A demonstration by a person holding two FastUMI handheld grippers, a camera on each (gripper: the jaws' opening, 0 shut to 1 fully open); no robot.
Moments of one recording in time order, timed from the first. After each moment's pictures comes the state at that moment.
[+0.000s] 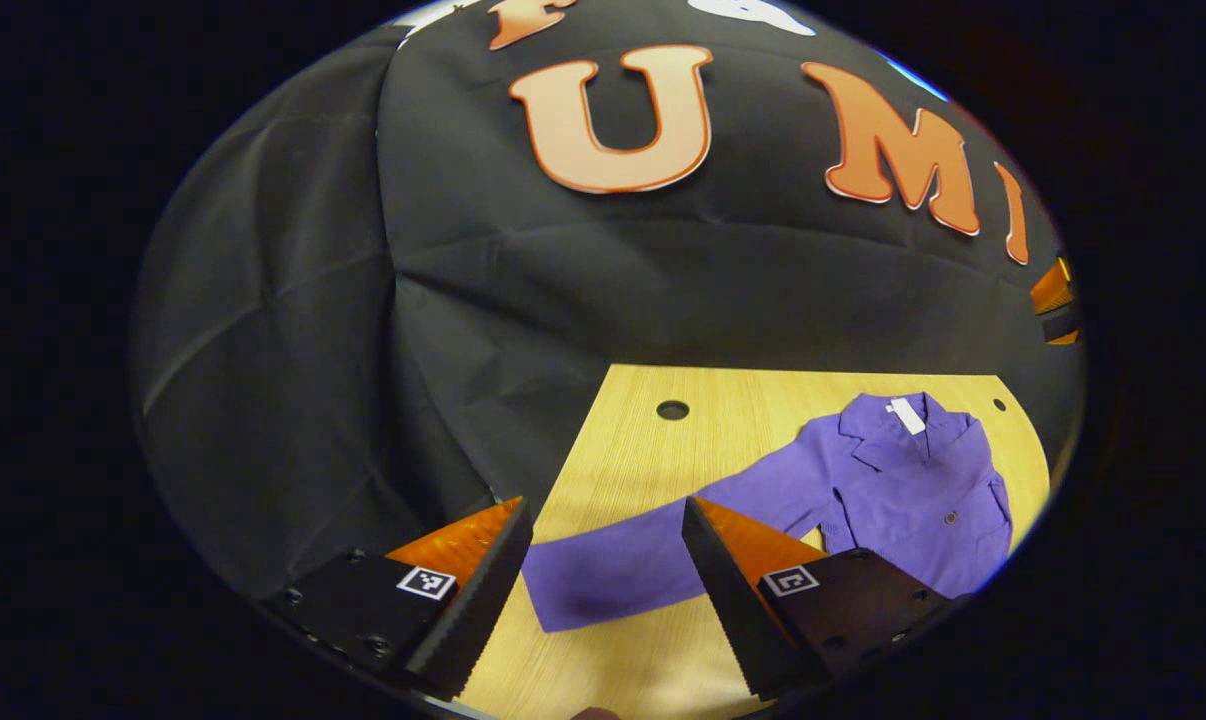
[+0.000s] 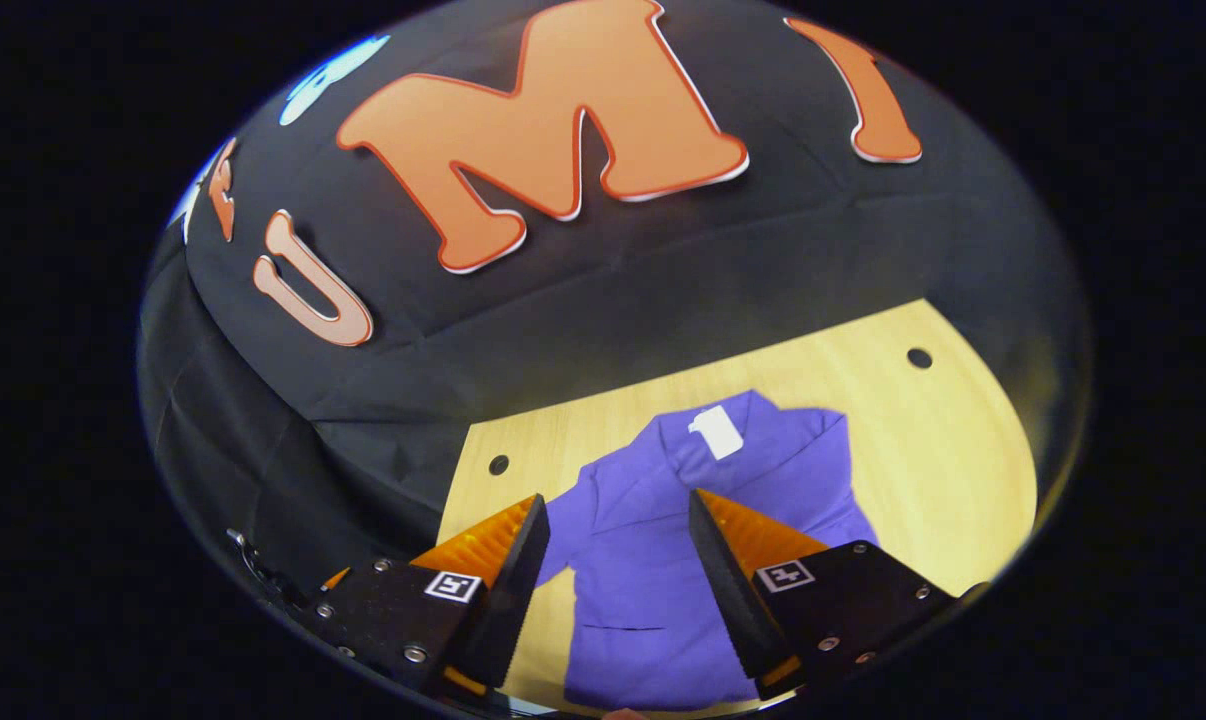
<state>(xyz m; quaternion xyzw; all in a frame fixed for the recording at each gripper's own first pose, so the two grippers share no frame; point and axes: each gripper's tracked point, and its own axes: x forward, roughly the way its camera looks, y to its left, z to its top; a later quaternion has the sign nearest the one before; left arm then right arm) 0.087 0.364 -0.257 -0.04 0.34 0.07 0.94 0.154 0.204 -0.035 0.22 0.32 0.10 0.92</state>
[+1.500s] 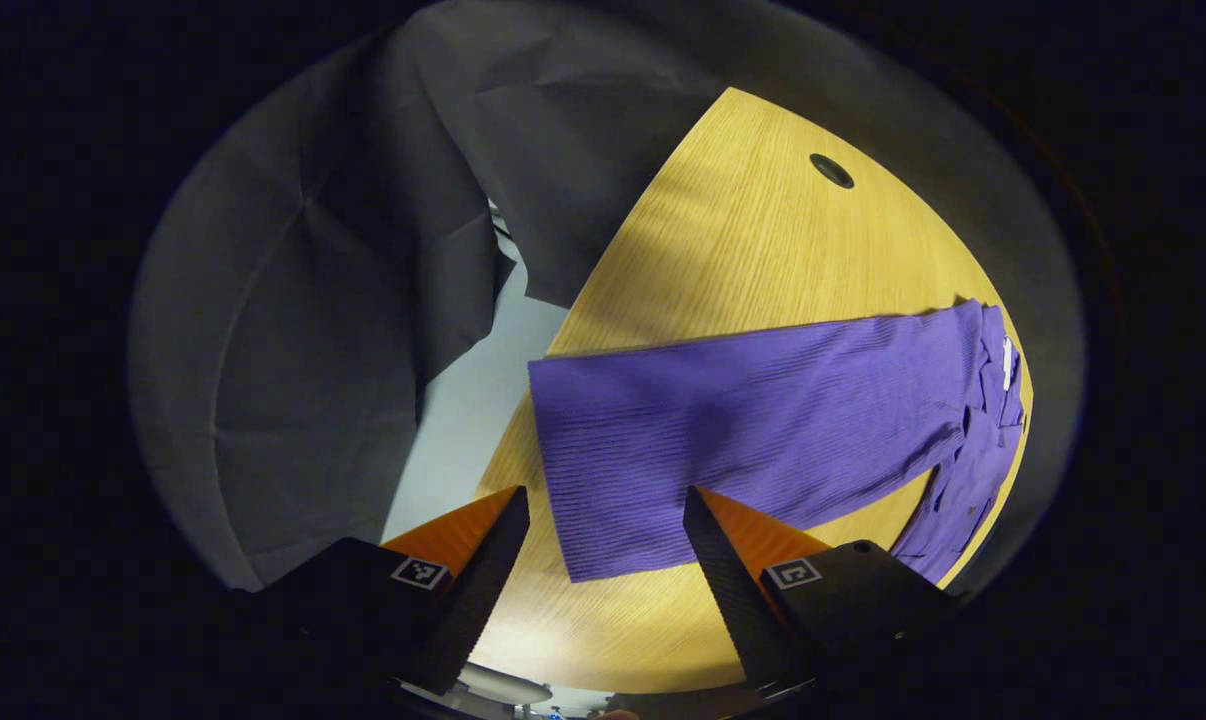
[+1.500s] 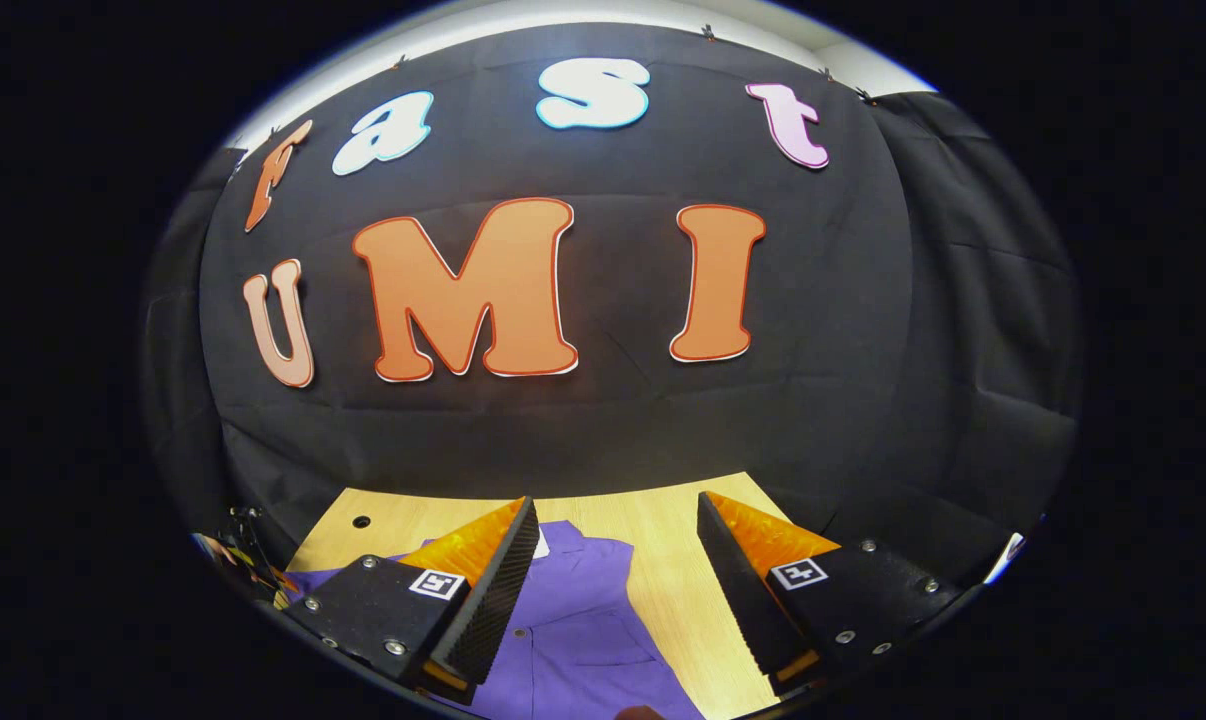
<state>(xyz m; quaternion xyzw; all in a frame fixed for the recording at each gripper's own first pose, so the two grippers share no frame) 0.066 0.403 -0.480 -0.18 0.69 0.08 0.69 0.059 0.016 0.027 0.09 0.13 -0.07 0.99</state>
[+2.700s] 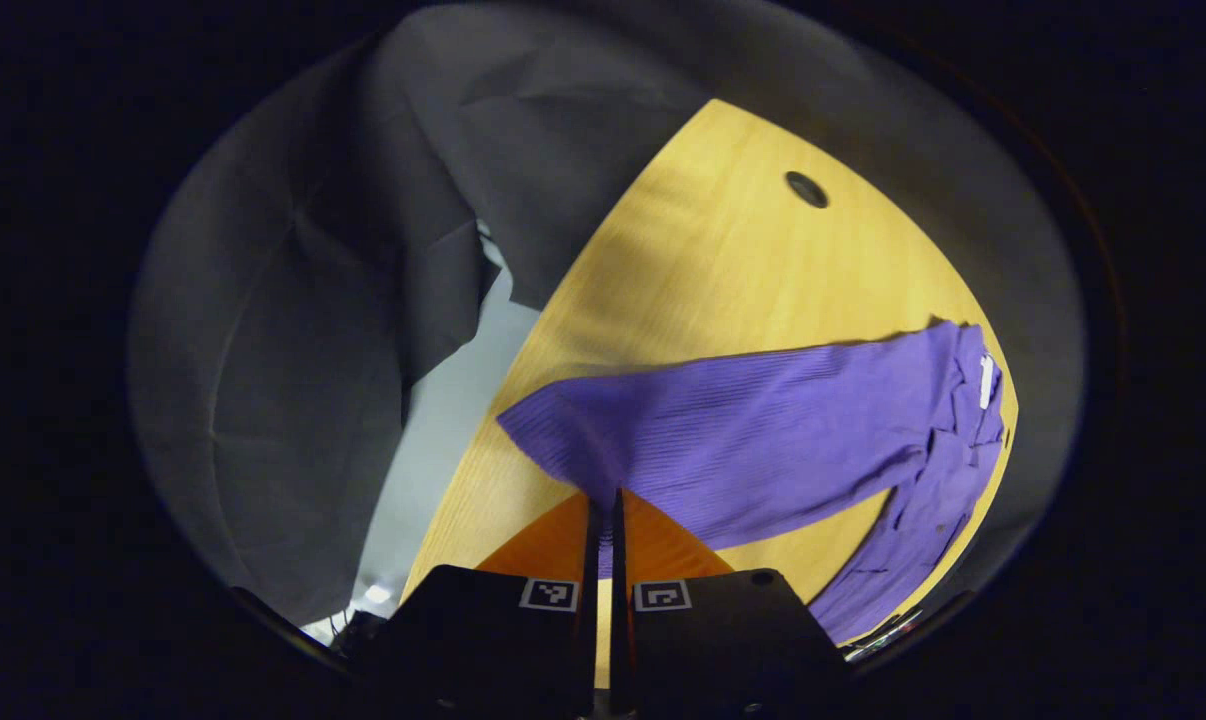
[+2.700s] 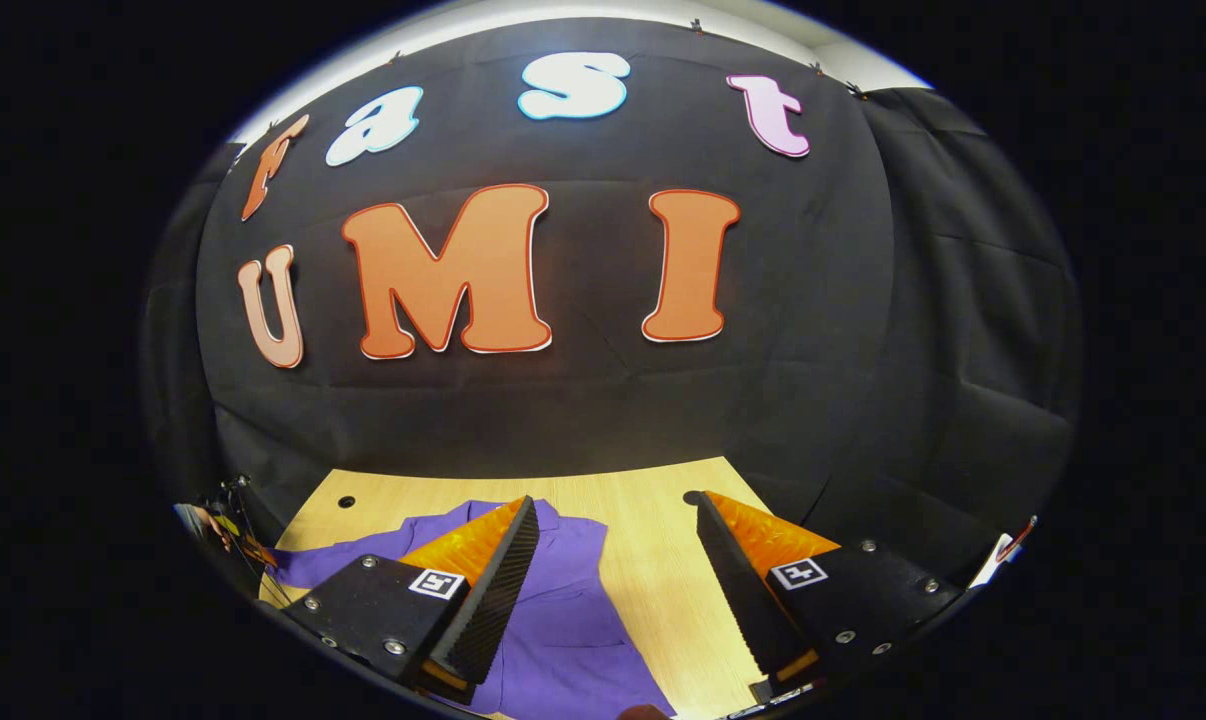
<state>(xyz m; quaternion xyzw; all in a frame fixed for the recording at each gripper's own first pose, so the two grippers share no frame) 0.105 0.370 -0.433 -0.19 0.67 0.06 0.72 0.035 -0.018 0.010 0.09 0.15 -0.07 0.98</state>
